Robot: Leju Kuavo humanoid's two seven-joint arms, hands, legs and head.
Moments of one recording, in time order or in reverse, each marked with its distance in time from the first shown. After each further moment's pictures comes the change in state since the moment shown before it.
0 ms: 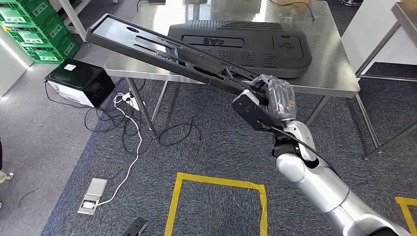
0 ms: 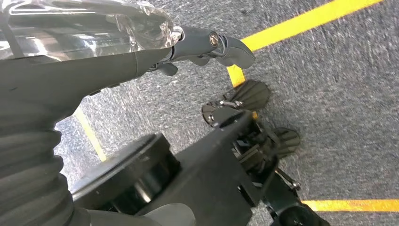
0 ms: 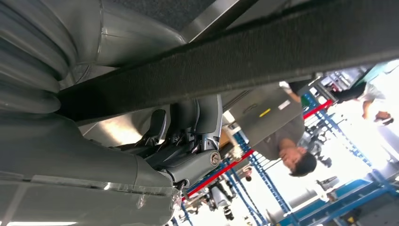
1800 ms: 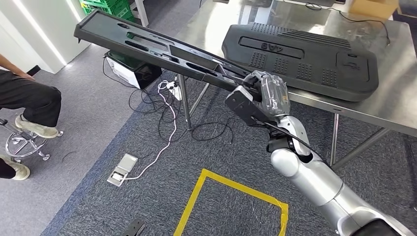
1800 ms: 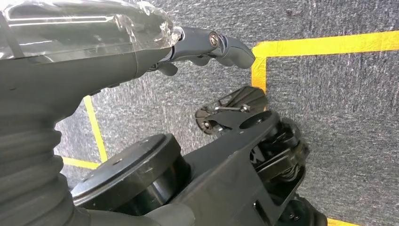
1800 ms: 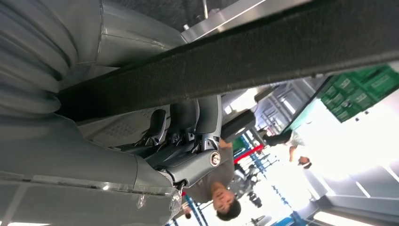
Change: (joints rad) left arm -0.005 0.004 0.000 0.000 0.006 0.019 0.023; right arm -0.020 0.007 0.005 0.013 -0.013 -0.002 -0.004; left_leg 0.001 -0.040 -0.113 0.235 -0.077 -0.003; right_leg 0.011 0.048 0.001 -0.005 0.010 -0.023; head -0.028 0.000
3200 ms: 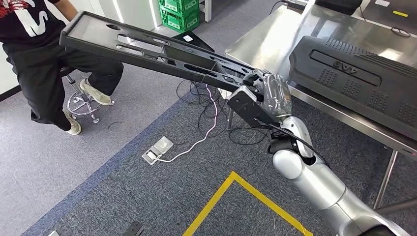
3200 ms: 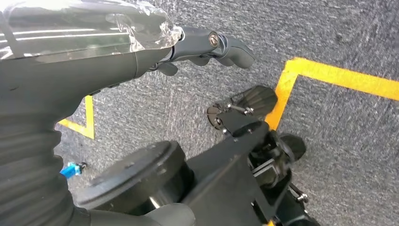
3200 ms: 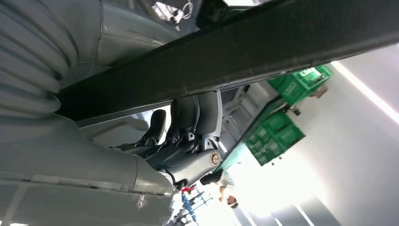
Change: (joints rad) left arm 0.035 0.005 0.000 0.000 0.031 -0.005 -0.036; right arm -0.019 0.027 0.002 -0.005 -0.038 0.010 -0.049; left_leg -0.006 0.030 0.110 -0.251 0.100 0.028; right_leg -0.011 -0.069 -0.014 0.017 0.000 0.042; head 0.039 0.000
